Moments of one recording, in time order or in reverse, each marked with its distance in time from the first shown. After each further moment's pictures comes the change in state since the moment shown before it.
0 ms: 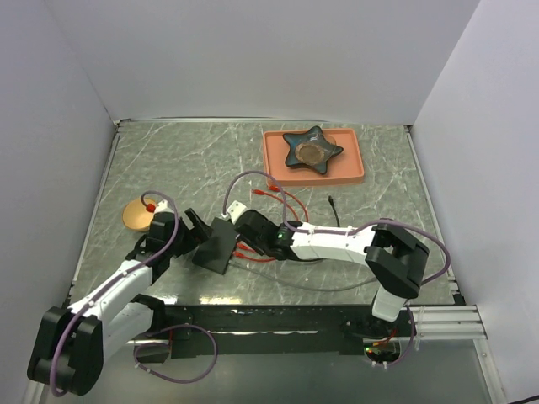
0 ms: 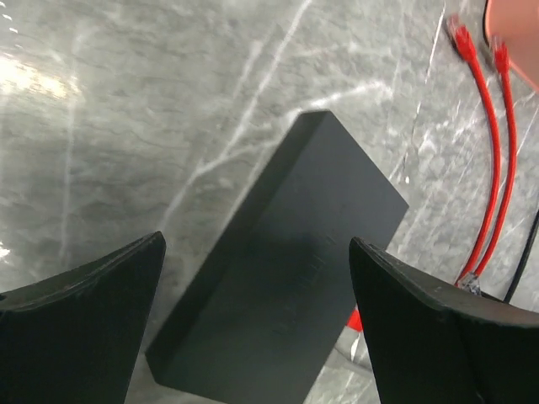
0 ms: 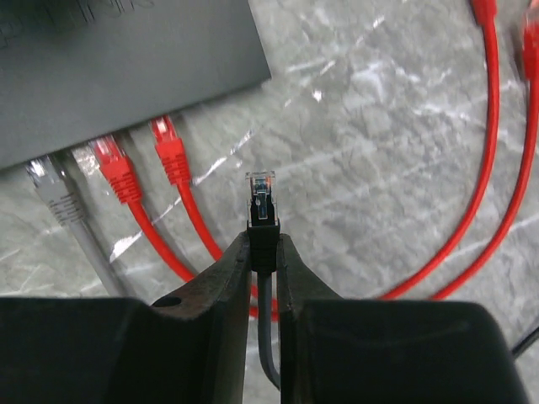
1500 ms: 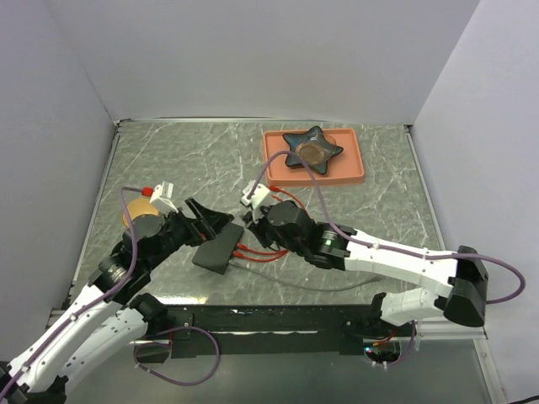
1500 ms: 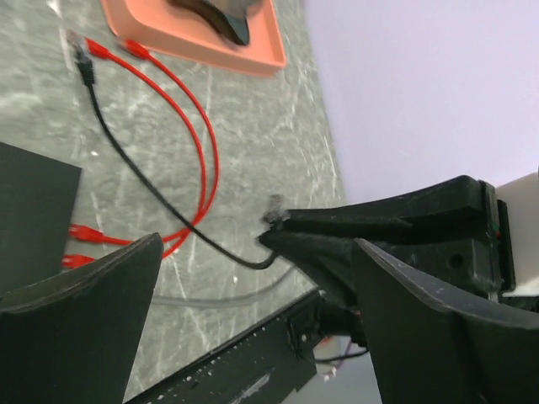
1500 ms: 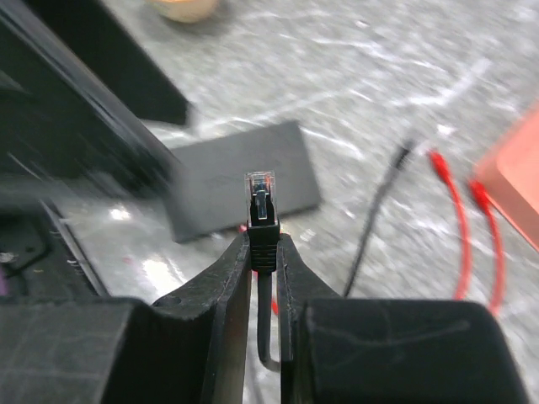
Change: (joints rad) left arm -0.362 -0.377 0.330 -0.247 0.016 -0.149; right arm 0.045 -0.403 -0.039 0.139 -0.134 0.027
